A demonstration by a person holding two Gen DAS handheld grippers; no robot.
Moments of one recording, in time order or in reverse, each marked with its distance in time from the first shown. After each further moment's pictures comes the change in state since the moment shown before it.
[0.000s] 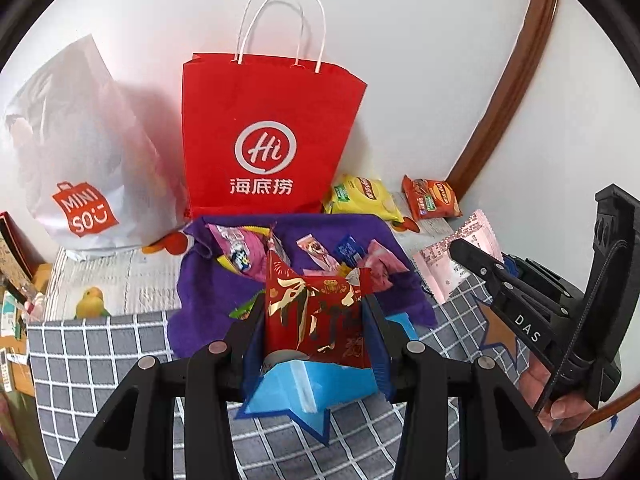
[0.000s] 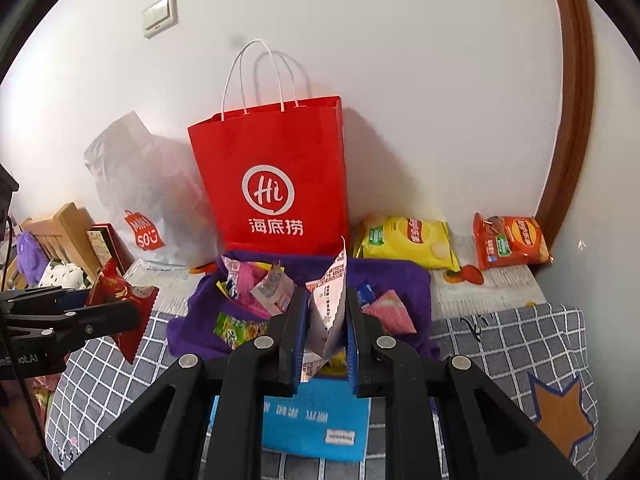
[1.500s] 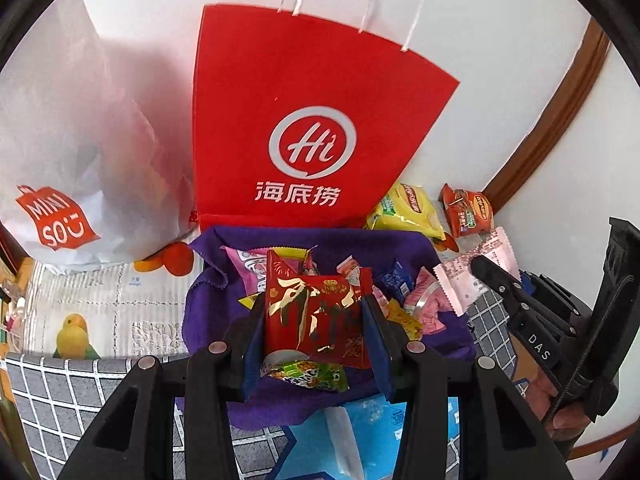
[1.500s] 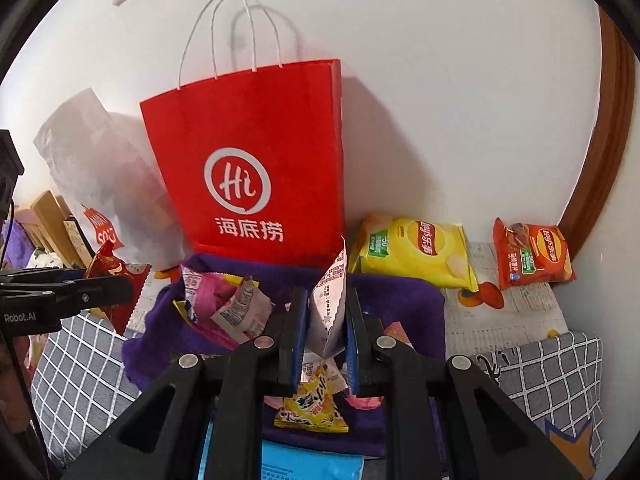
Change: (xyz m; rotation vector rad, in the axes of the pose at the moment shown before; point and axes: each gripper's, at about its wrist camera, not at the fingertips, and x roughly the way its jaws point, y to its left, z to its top) left arm 0.089 0.056 0.045 -0.080 0.069 -0.004; right arm 0.098 -0.008 0.024 -0.034 0.057 -0.028
